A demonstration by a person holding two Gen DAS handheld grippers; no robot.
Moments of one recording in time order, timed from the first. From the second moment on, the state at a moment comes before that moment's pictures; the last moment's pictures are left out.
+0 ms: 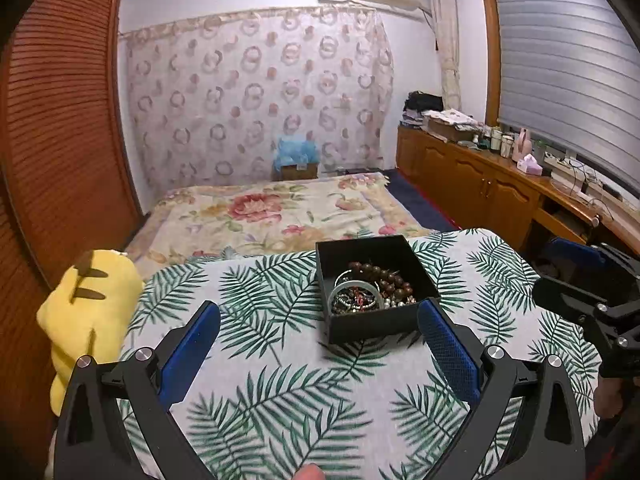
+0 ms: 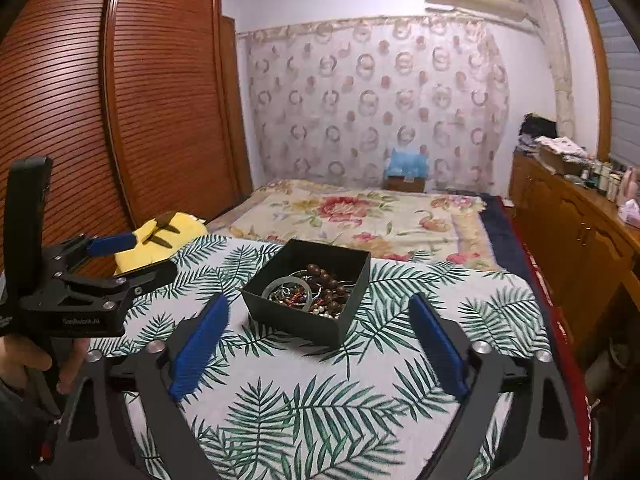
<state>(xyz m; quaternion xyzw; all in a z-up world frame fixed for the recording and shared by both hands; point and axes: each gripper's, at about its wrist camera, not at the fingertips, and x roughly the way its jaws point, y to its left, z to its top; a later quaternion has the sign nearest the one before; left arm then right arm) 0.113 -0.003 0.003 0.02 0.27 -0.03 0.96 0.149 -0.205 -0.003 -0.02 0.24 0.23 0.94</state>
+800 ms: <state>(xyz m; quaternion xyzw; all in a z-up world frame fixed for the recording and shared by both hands) 0.068 0.002 0.006 0.01 0.26 0.00 0.97 0.106 -0.223 -0.002 0.01 0.22 0.17 0.96</state>
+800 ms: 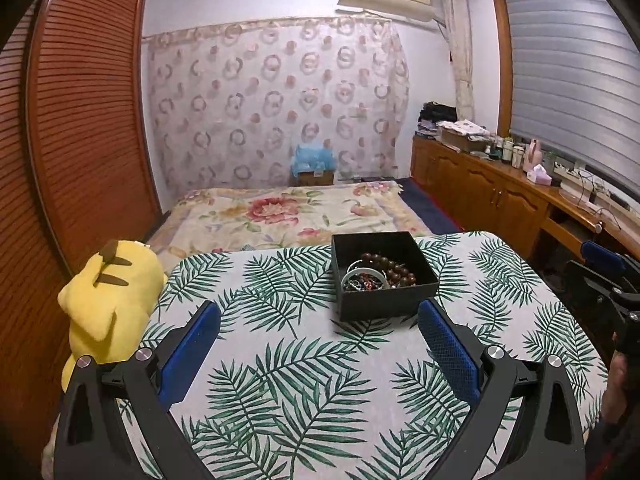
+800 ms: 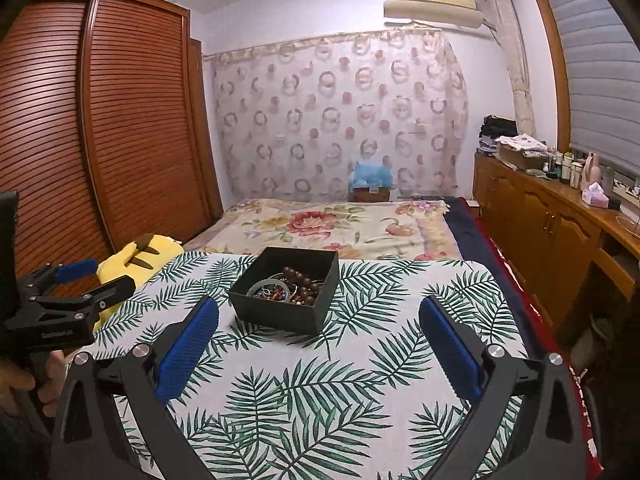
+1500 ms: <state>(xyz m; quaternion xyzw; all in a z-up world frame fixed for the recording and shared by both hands) 0.065 -0.004 0.009 0.01 0.26 0.00 0.97 0.107 -0.223 -0.005 0.01 0.22 0.17 0.96</state>
